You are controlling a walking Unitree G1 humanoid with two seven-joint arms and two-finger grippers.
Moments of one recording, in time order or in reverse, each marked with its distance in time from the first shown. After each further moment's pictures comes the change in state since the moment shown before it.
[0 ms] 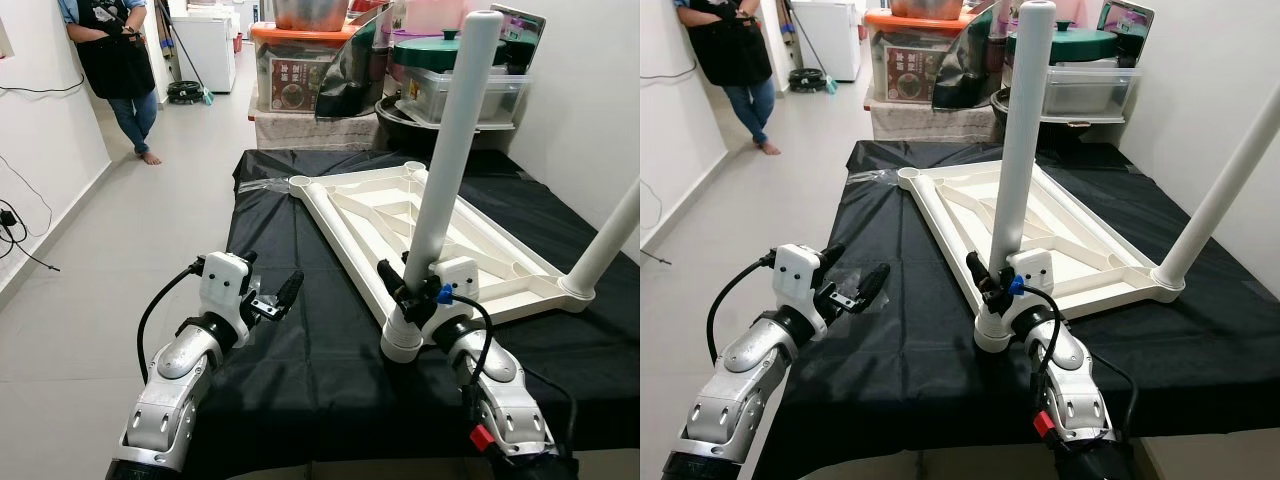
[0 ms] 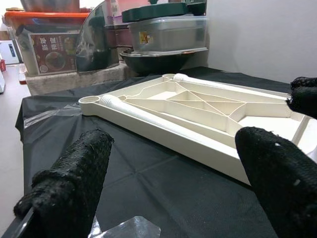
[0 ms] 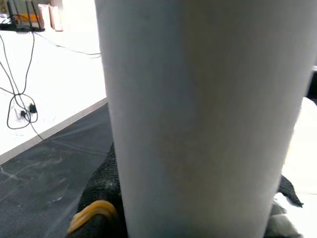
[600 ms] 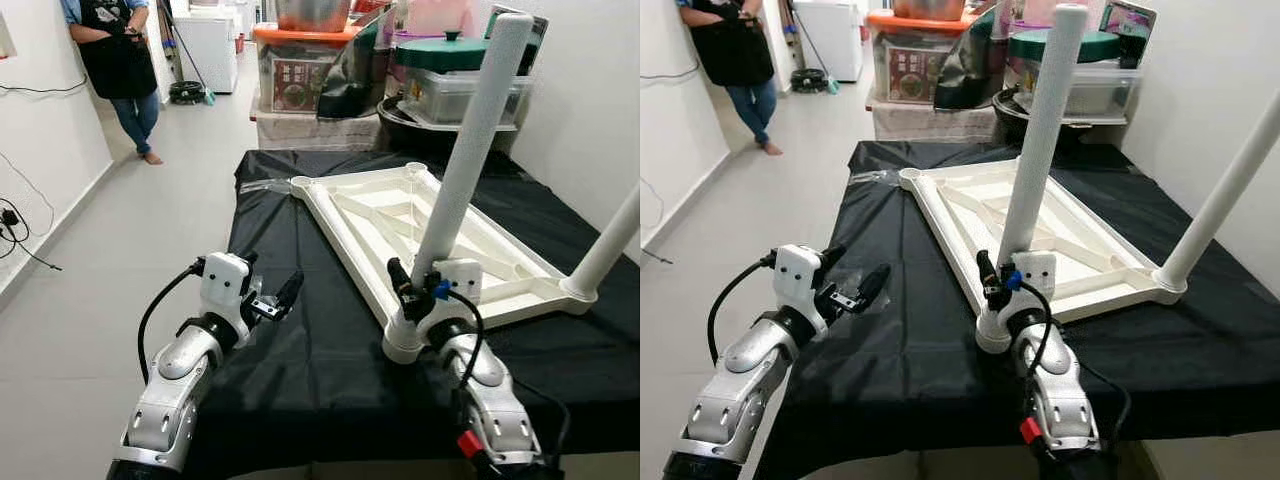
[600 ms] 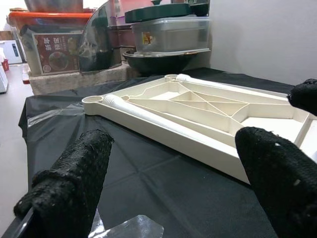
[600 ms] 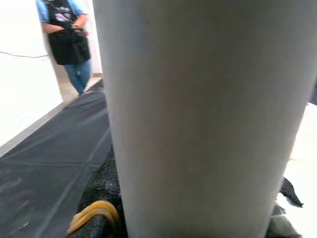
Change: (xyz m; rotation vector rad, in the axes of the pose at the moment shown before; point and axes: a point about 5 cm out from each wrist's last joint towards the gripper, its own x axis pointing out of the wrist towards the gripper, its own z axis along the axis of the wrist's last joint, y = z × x) left arm 0.000 0.000 -0.001 -0.002 0.003 0.003; right arm 0.001 0.007 -0.002 0.049 0.062 -0.279
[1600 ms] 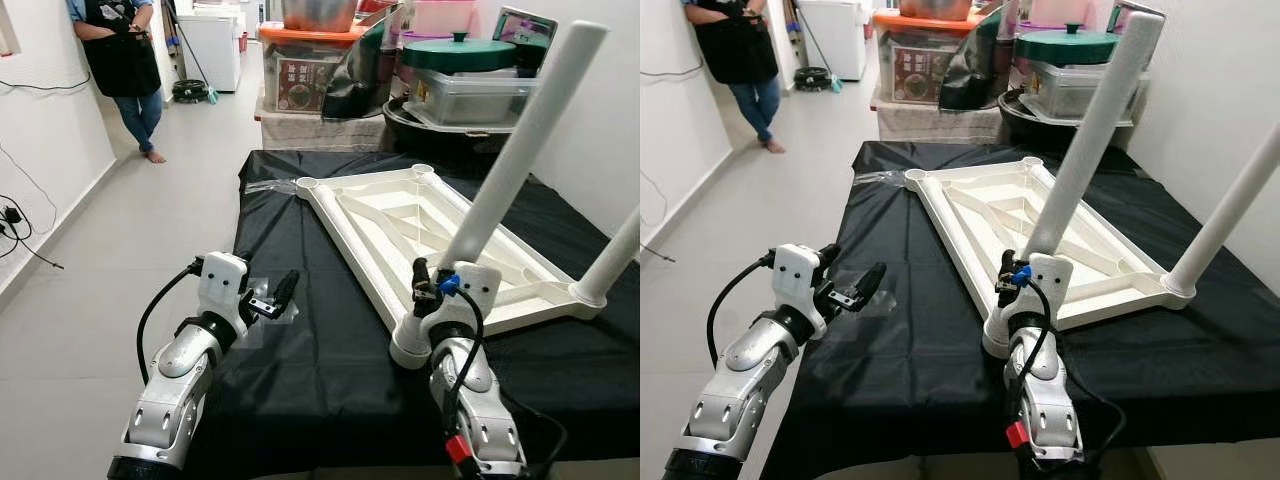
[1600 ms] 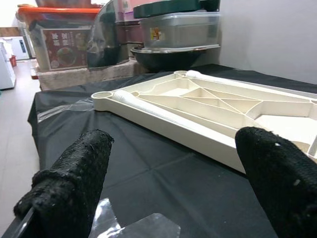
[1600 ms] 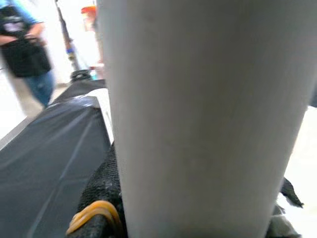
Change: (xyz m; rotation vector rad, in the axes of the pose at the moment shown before) left arm 0.002 0.004 -0.003 0.008 0.009 0.032; right arm -0.007 0.005 0.002 0.045 -0.028 -0.074
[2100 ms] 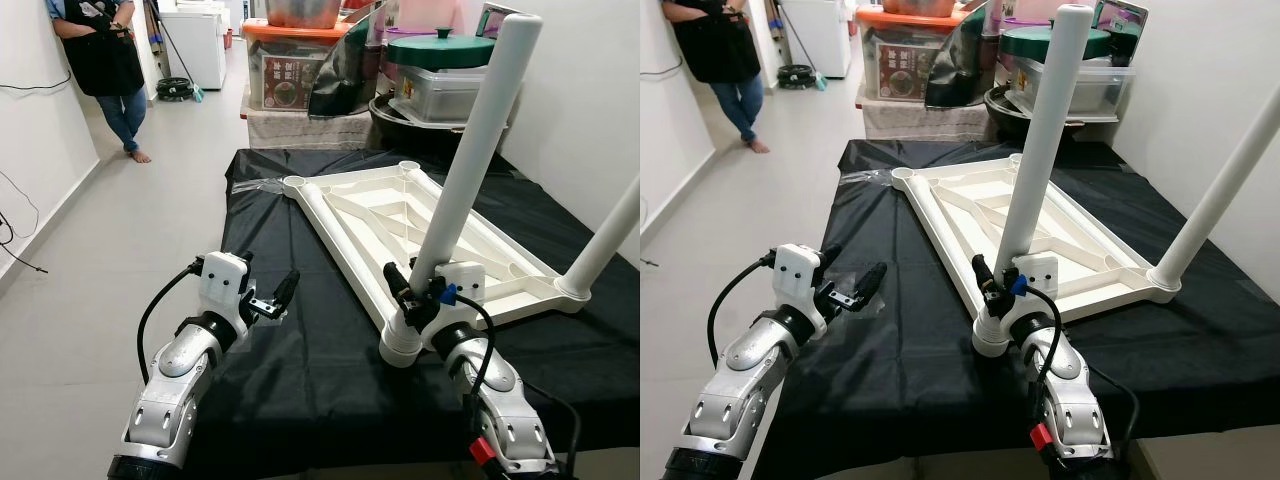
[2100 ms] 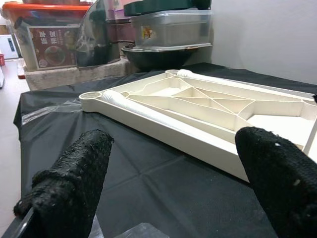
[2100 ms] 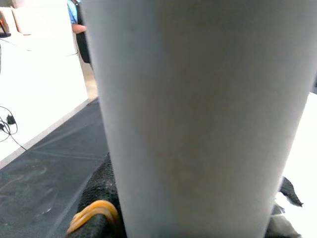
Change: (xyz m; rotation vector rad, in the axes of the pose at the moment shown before) left arm 0.000 0.000 -0.001 0.001 0.003 -0.001; right arm -0.002 -0.001 -0.003 0.014 0.026 0.283
